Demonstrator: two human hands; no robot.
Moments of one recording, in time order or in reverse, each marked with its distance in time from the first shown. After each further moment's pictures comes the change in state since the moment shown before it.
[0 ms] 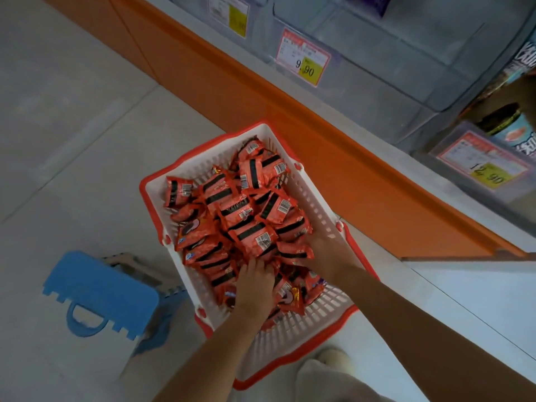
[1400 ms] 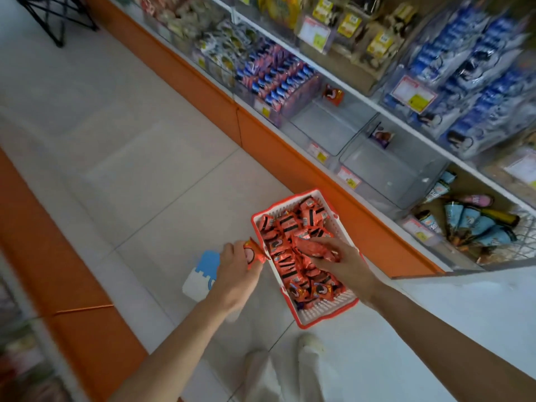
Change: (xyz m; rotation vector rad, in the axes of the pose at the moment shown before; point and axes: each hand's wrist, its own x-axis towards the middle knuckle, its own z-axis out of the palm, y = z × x) left_hand -0.287 -0.163 -0.319 -0.891 0.276 -0.258; right_hand -0.248 -0.266 -0.254 1.000 0.092 0.011
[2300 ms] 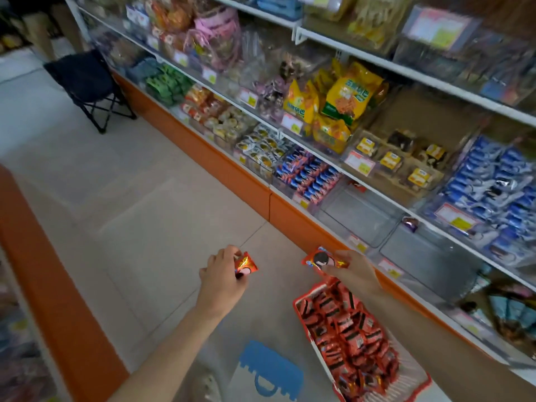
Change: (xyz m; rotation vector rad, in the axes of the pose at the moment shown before) left_hand 0.129 0.034 -0.260 0.308 0.223 0.179; right_hand 0.114 -0.223 0.061 -0.202 0.343 0.117
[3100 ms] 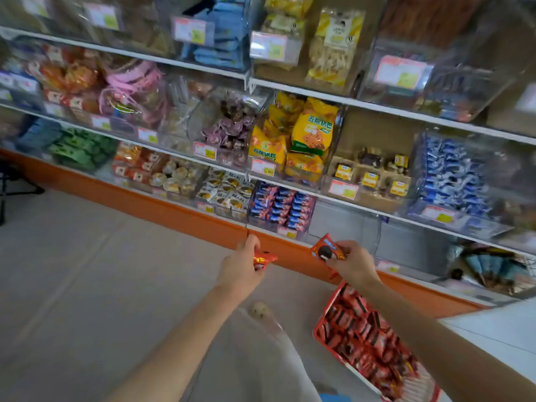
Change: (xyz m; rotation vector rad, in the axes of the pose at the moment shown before) left_hand 0.202 0.027 -0.078 0.061 -0.352 0.441; right_hand 0.054 -0.128 0.028 0.118 0.374 0.190
